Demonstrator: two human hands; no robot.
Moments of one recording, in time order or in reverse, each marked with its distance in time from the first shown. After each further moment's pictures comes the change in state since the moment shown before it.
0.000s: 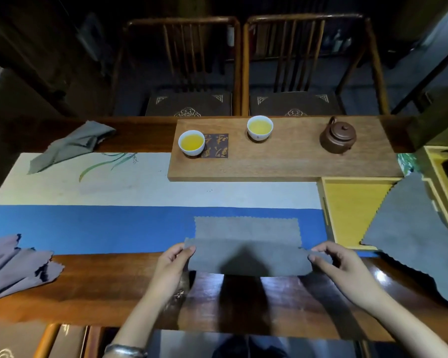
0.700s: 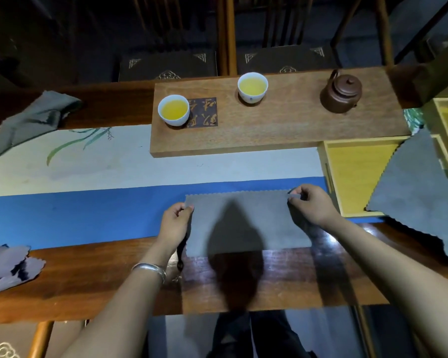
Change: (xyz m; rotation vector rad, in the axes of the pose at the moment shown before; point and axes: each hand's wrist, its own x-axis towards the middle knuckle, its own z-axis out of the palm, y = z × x) left_hand 0.098 -0.030 0.011 0.297 0.033 -0.039; right_hand 0.110 0.037 0.043 -0.259 0.135 0.199
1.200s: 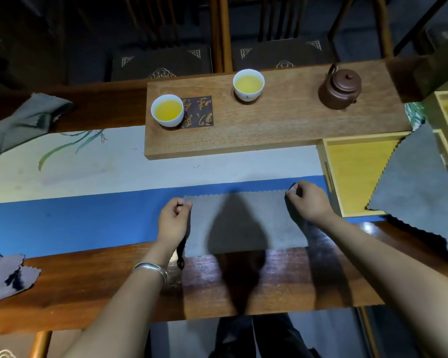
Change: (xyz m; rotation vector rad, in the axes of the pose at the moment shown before) left_hand 0.019 -0.005 0.004 0.035 0.067 0.068; right_hand 0.015 0.000 0.010 -0.144 0.038 0.050
